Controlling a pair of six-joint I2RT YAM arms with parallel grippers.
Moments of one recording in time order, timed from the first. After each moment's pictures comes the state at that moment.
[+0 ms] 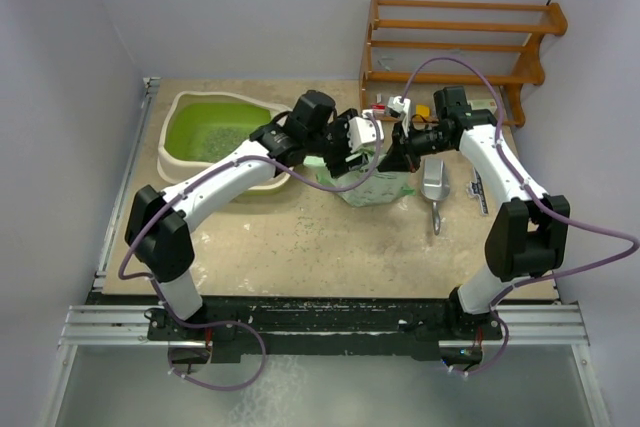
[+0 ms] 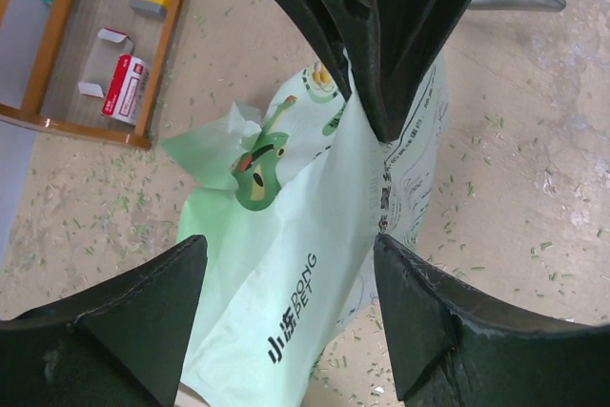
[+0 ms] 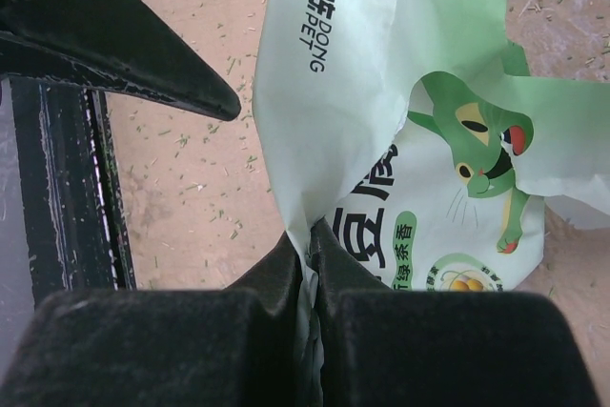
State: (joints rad) left arm -0.74 1.73 1.56 -0.38 0.36 0.55; right arm 0.13 1.63 1.40 -0.92 -0.99 -0.76
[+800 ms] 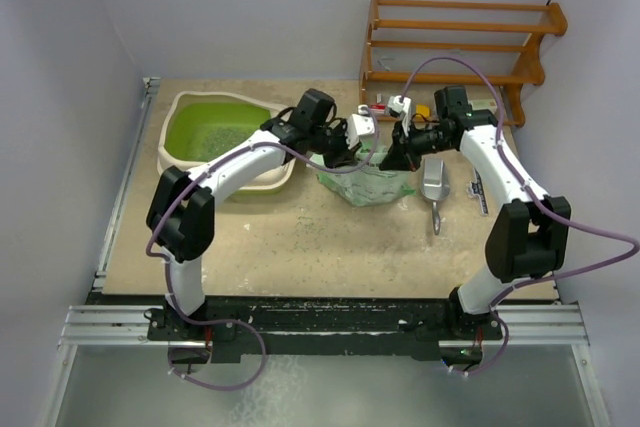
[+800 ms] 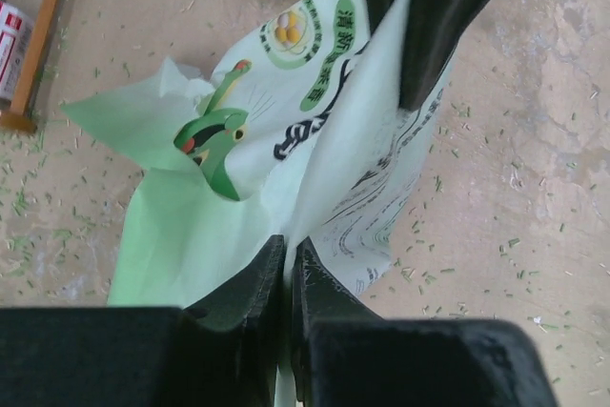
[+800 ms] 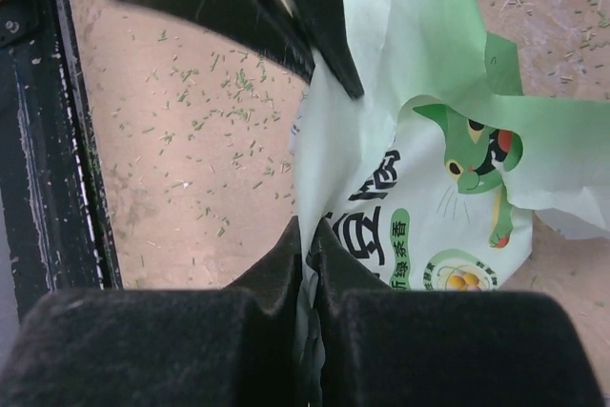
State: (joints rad) left arm -0.68 1.90 1.59 -0.38 0.51 0.50; right arm 0.12 1.63 1.40 -0.92 -0.96 -0.76
